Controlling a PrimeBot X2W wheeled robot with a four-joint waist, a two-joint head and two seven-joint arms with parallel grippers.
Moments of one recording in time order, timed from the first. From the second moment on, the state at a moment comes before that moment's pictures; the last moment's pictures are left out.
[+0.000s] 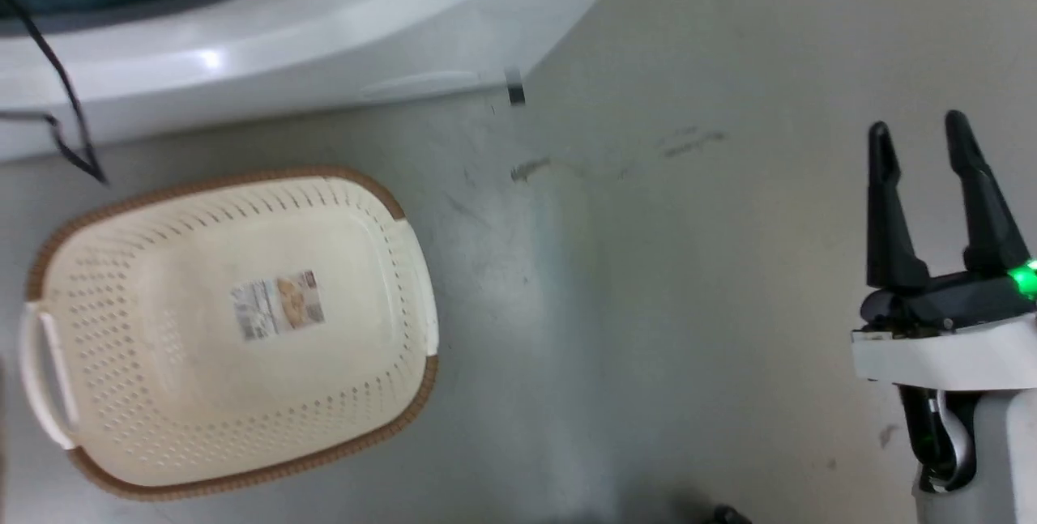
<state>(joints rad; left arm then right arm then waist) -1.45 0.46 -0.31 1.03 -0.13 -0.07 -0.02 -0.28 -0.05 -0.07 -0.08 0.20 0.13 -0.26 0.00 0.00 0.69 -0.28</state>
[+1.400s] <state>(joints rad) 0.08 0.15 -0.09 0.11 -0.21 0.06 -0.26 0.04 -0.05 0.00 0.00 0.08 0.13 -0.26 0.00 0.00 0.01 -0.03</state>
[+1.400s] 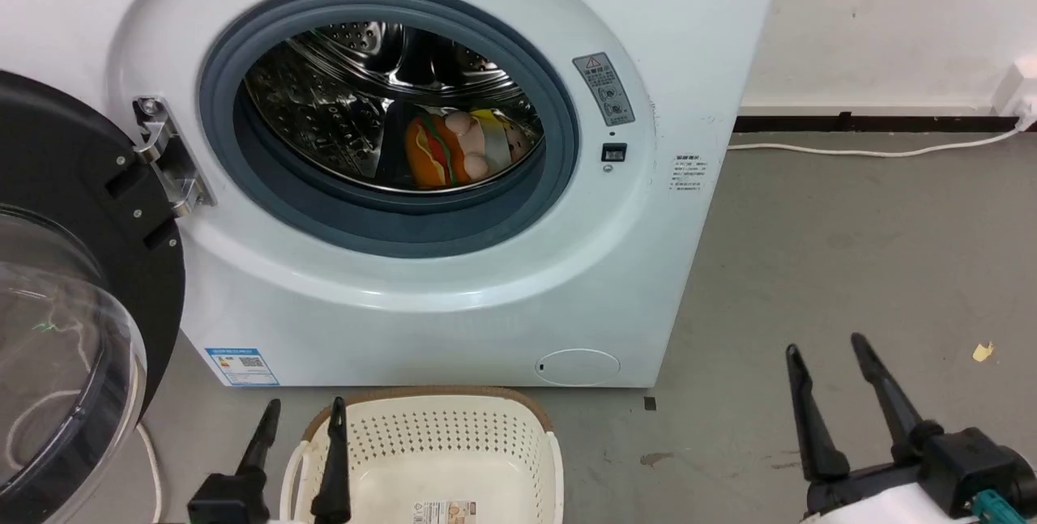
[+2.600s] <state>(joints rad) 0.08 0.11 -0.08 0.11 -0.16 0.04 -0.22 0.06 -0.05 -0.01 0.03 0.07 0.13 -0.21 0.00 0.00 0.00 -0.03</state>
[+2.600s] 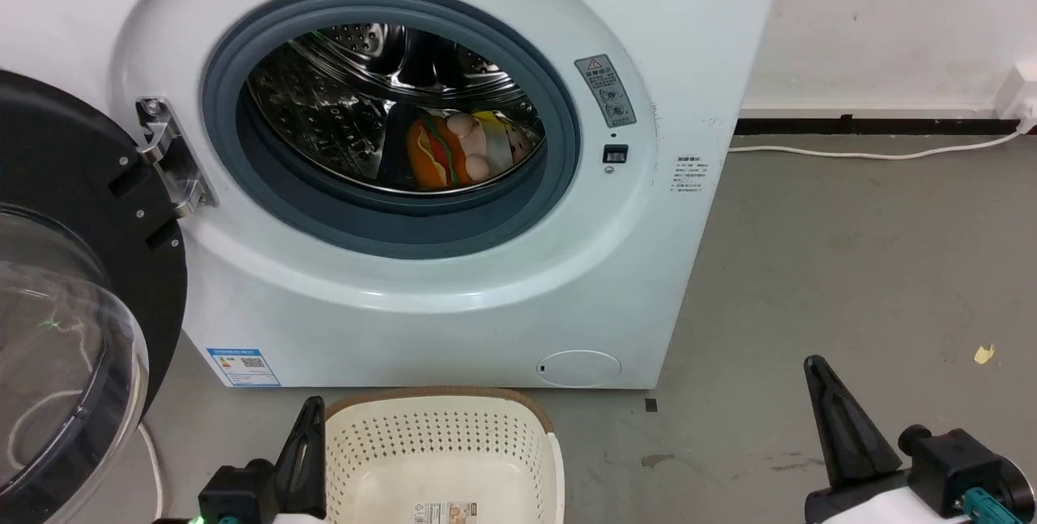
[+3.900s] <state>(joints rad) 0.06 0.09 -0.05 0.07 -0.11 0.03 -0.14 0.05 -0.05 -0.01 0.02 0.04 0.13 -0.13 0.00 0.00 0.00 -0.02</state>
